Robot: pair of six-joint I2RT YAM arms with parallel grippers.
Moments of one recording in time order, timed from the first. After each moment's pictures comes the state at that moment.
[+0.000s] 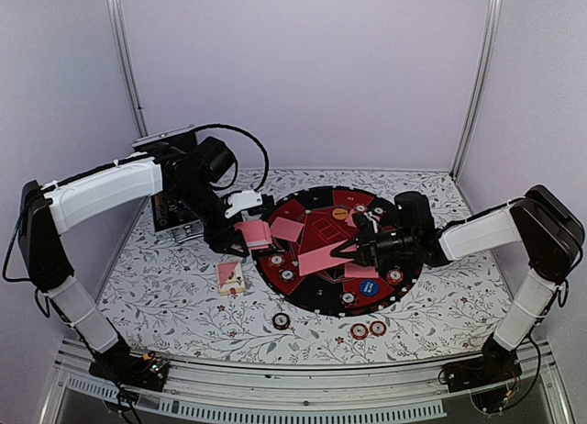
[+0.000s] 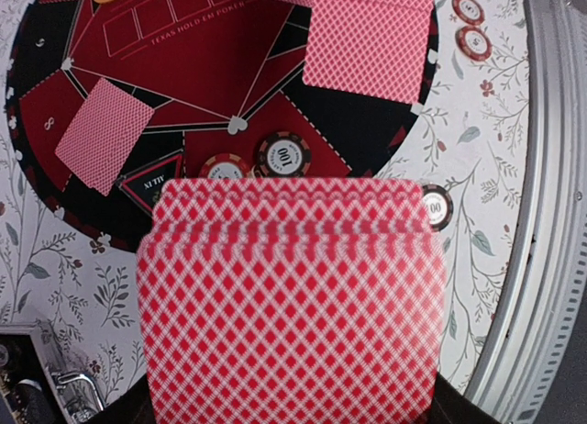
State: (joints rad) left arm -0.65 1.64 1.44 -0.99 0.30 0.62; right arm 0.59 1.71 0.75 0.50 -0.90 1.21
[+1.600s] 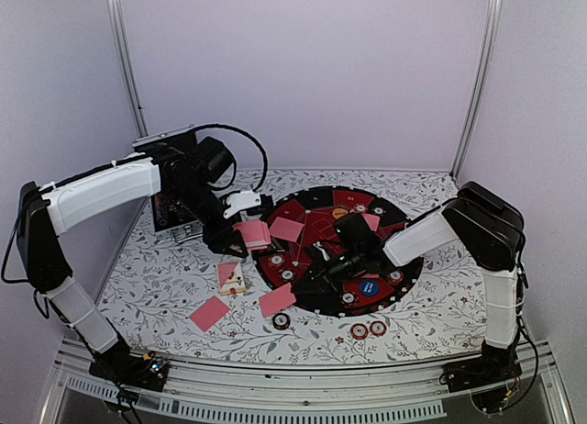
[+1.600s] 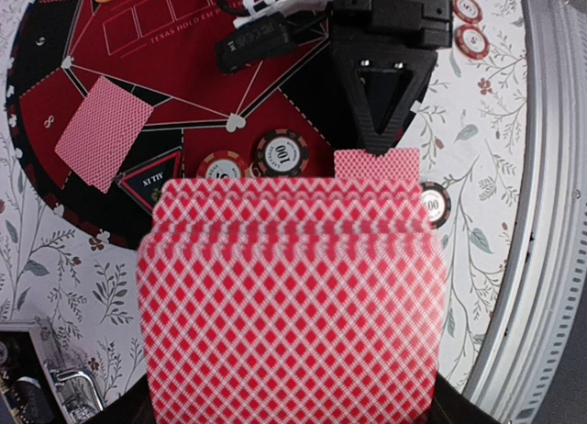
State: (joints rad) left arm -0.65 1.63 1.43 -0.99 0.30 0.62; right arm 0.80 2.08 1.07 0.30 -0.87 1.09
